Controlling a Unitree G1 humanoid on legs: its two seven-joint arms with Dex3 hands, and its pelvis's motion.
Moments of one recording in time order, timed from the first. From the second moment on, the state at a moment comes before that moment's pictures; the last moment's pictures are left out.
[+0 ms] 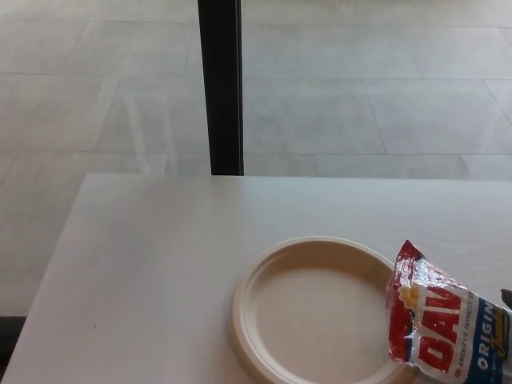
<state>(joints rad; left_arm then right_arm) 0.23 0.55 0.42 1.31 -0.10 -0.19 -0.20 0.18 -0.69 -0.09 0.09 -0.04 -0.19 0.37</state>
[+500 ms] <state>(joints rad) 0.23 0.55 0.43 1.31 -0.11 -0.19 -0.20 0.12 -0.64 -0.08 0.11 -0.15 -0.17 0.27</state>
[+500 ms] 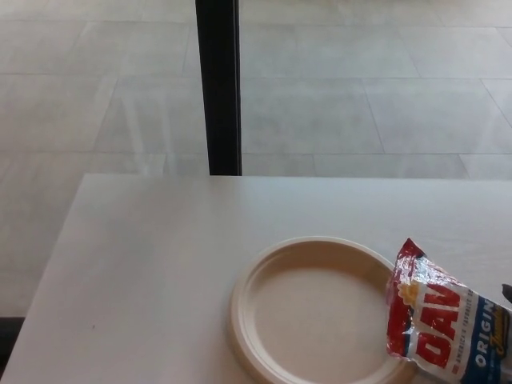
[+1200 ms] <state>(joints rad) 0.22 0.53 0.44 1.31 -0.12 -0.19 -0.20 0.08 -0.68 0.03 0.14 -0.28 -0.13 0.24</state>
